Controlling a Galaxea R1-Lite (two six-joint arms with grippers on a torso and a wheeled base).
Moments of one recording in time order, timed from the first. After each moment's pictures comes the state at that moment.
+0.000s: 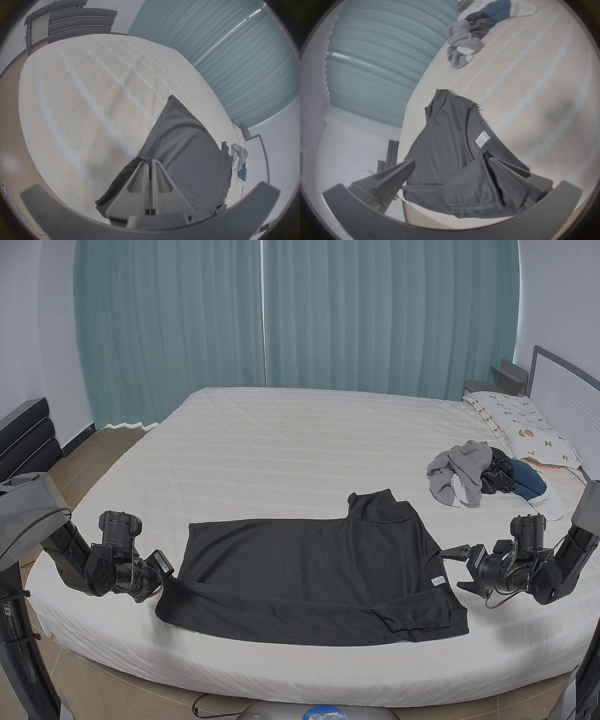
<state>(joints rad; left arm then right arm) -0.02 2.15 -0.78 -0.54 -0.12 -0.76 0.02 2.11 -0.60 -0.89 0.42 0.76</state>
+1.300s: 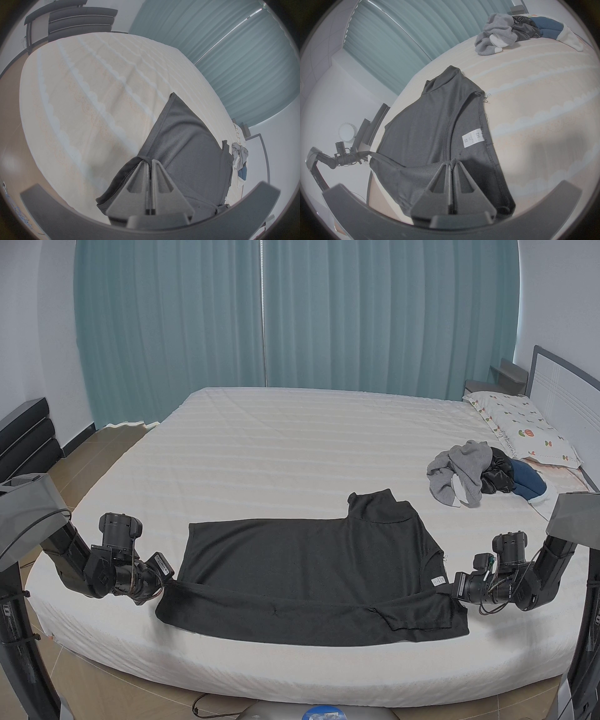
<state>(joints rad) -0.03 2.14 -0.77 -0.53 -0.12 -0.76 0.01 2.27 -0.64 -0.89 0.46 0.34</state>
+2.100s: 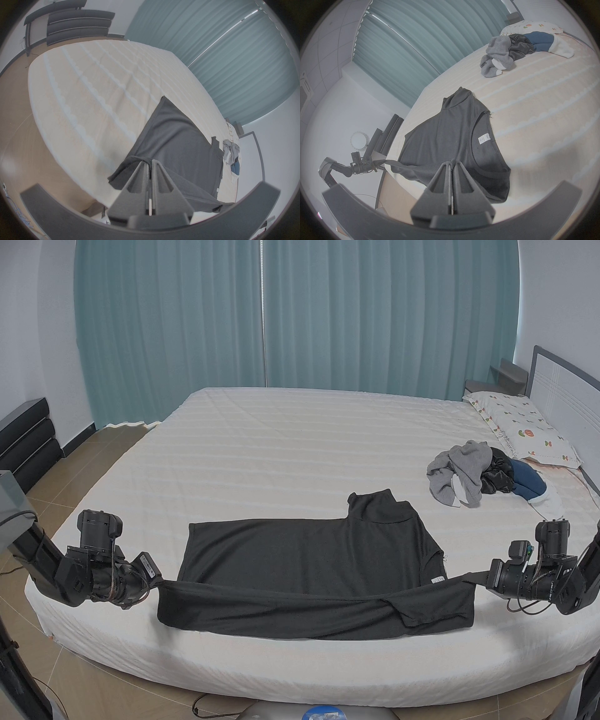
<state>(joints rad) -0.03 1.91 -0.61 -0.49 -0.17 -0.75 -0.06 1.92 -0.40 -0.90 0.55 0.40</state>
